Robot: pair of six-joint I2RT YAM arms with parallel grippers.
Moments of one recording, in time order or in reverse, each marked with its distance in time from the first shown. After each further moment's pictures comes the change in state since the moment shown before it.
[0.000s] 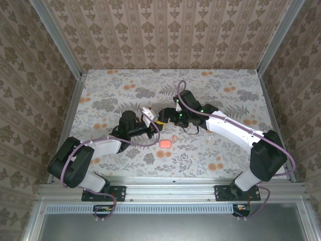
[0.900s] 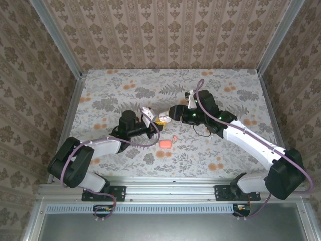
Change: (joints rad) left arm 0.000 -0.001 0.000 0.000 0.014 0.004; right arm -0.095 -0.233 -0.200 0.253 -0.154 -0.028
